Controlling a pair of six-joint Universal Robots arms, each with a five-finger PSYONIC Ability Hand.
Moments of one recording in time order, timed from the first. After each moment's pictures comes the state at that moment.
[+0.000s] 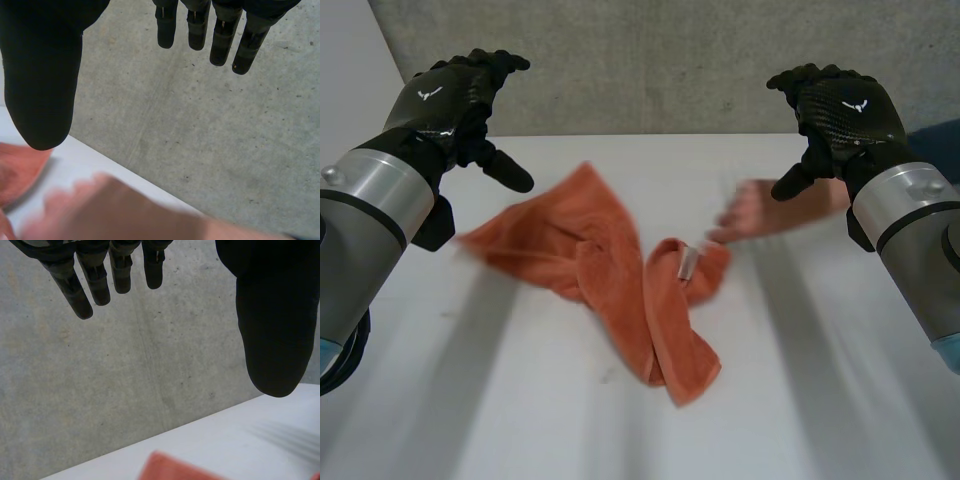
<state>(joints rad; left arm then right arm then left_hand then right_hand) 4.33 -1.64 -1.49 3.22 -1.50 3.06 1.95 -1.41 1.52 -0.20 1.48 3.06 0.20 0.20 0.21 0.20 0.04 0.18 0.22 0.21 0.23 0.05</state>
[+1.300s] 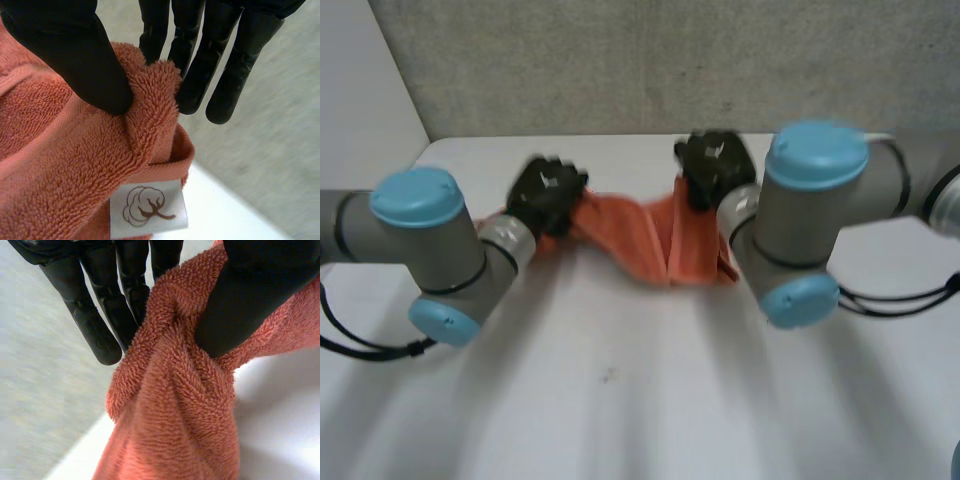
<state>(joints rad) 4.30 -2.23 -1.29 3.50 -1.38 3.58 2.17 -0.81 0.92 -0.09 1.61 2.89 1.00 1.18 1.15 1.19 0.92 0.95 1.15 1.17 1.19 0.94</state>
